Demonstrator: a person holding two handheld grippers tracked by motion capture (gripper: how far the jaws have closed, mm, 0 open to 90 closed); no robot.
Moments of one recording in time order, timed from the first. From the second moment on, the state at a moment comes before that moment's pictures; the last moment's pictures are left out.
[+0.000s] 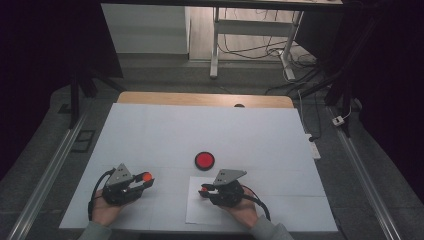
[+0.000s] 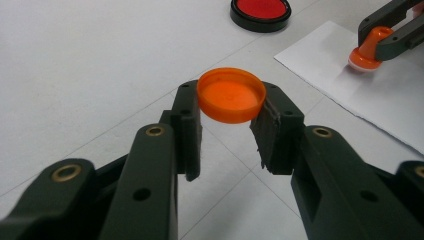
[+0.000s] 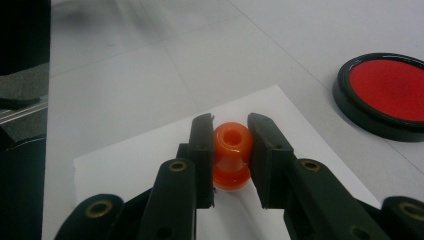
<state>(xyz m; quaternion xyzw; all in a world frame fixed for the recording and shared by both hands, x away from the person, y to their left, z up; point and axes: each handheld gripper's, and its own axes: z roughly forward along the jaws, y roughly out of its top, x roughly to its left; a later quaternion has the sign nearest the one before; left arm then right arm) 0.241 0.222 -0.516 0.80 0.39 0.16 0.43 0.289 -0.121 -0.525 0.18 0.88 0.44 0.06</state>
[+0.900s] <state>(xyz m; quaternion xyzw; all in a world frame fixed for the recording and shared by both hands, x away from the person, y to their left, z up) 0.240 0.222 -0.516 0.80 0.39 0.16 0.43 0.282 -0.116 -0.532 0.15 0.89 0.43 0.09</state>
